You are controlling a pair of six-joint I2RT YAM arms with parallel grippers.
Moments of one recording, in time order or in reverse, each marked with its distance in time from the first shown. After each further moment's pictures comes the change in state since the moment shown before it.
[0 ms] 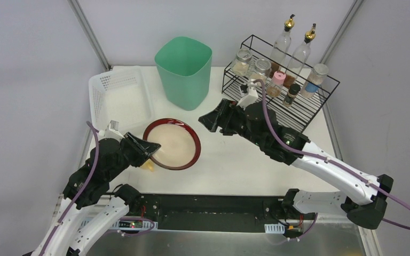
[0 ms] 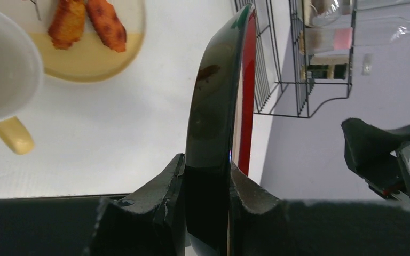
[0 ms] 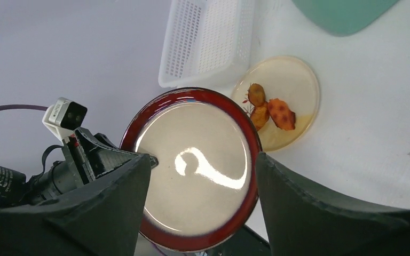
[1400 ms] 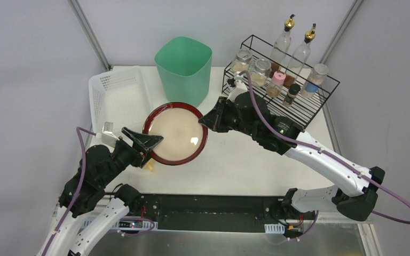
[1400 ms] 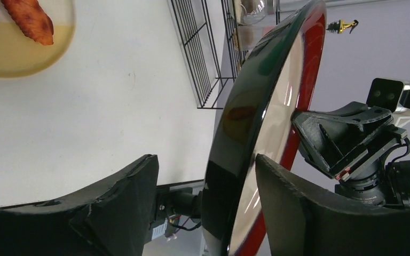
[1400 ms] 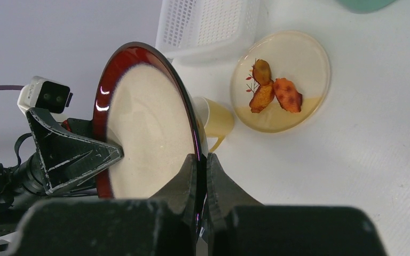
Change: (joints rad) left arm 0.000 -0.082 -0.019 0.104 0.056 -0.111; right arm -0.009 0.104 0.167 -0.150 -0.106 -0.042
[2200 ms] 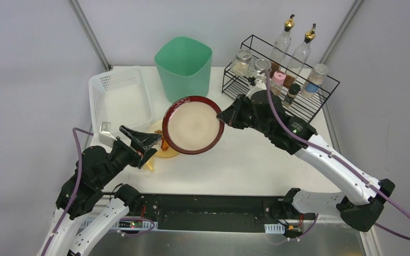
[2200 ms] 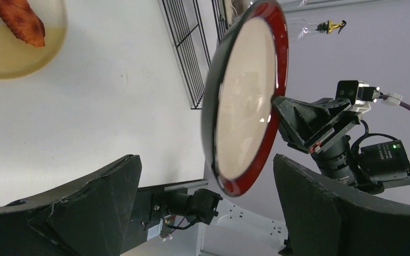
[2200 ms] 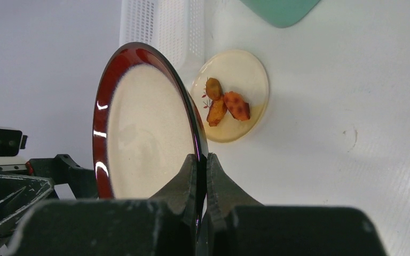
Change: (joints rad) left arm 0.000 -0.005 0.028 -0.007 0.000 0.000; right arm -0.171 -0.119 -0.094 -0.055 0.009 0.008
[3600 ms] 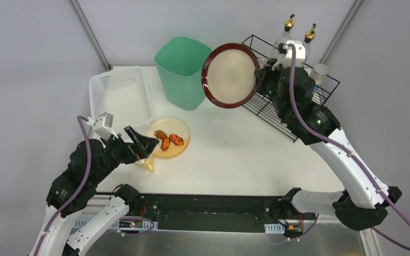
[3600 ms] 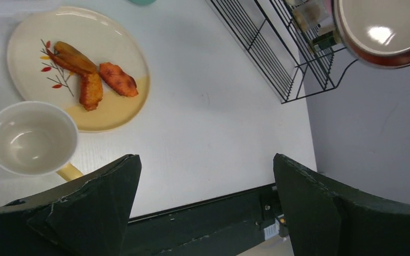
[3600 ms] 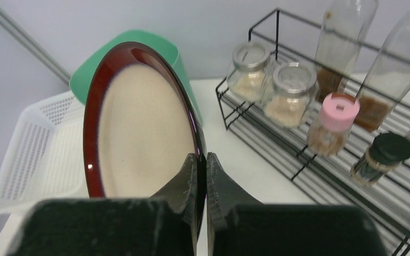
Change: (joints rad) left arm 0.000 0.114 0.179 -0.158 -0.079 0.542; right arm -0.087 0.047 0.285 0.042 0.460 -0.536
